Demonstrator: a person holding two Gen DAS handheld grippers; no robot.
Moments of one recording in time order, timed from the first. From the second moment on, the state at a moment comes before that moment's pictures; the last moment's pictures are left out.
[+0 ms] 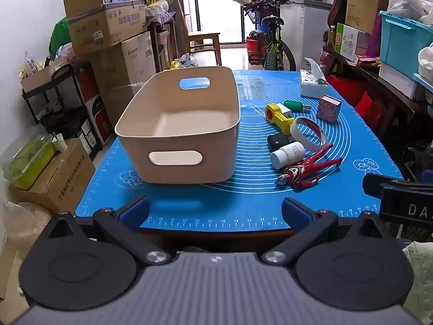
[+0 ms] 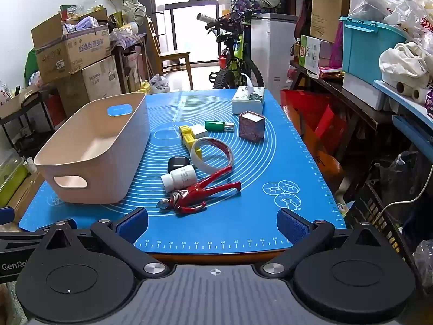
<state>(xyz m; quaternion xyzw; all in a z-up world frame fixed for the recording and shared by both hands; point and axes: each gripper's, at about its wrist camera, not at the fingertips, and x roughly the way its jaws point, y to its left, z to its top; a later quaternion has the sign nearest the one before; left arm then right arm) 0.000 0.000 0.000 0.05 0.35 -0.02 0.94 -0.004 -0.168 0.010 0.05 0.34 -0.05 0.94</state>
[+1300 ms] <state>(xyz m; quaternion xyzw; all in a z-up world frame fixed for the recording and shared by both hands) 0.000 -0.001 -0.002 0.06 0.35 -0.02 0.94 -0.002 -0.169 0.006 0.06 0.34 -0.05 0.94</state>
